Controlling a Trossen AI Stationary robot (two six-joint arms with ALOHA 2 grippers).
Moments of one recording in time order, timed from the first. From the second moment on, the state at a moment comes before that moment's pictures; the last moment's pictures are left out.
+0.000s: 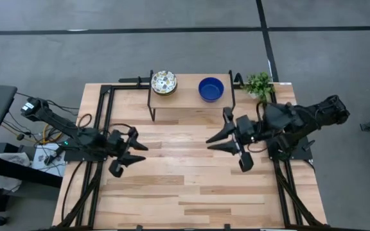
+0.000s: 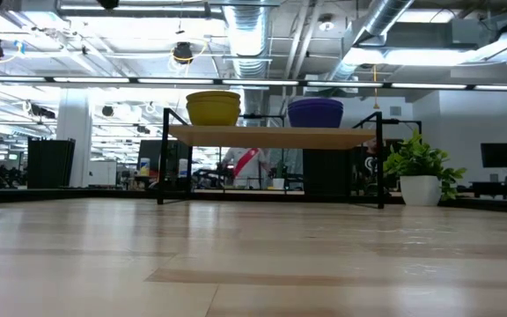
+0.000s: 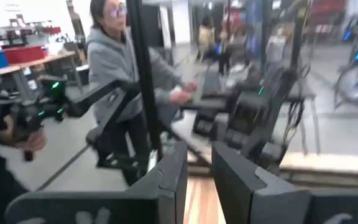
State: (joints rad) left arm -0.51 0.65 0.40 0.63 -0.27 -0.15; right arm 0.36 1.28 1.50 -0.27 0.08 0.04
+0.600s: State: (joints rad) left arm -0.51 0.36 0.40 0.44 -0.37 0.00; right arm 0.22 1.16 1.48 -0.46 -0.19 0.02
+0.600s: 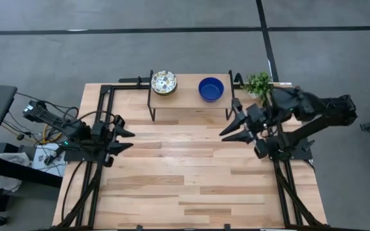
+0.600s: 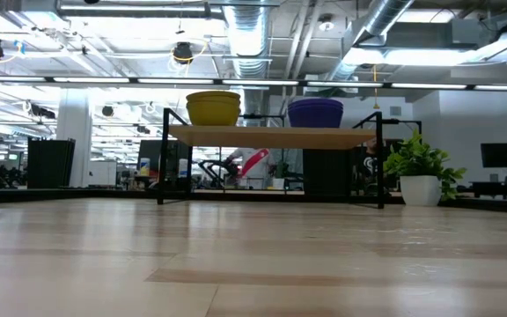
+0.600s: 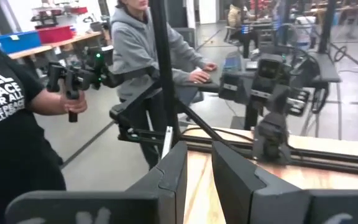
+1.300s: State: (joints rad) left arm -0.51 0.24 0.40 0.31 -0.37 -0.01; right arm 0.15 0.33 0.56 -0.09 -0.07 0.26
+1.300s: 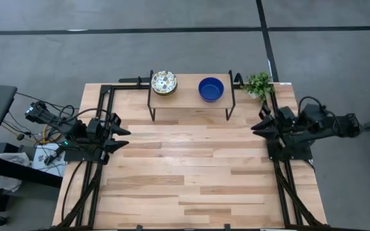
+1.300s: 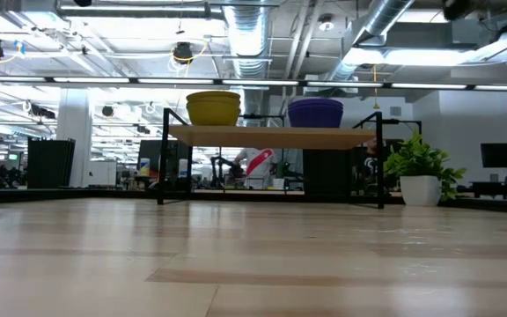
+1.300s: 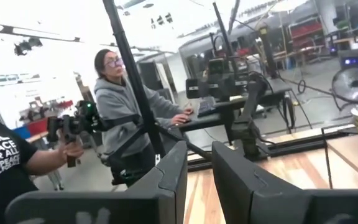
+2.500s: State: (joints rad) left arm -0.50 0.60 0.40 0.36 -0.30 -0.22; right arm 0.15 0.00 0.04 0.19 0.00 0.45
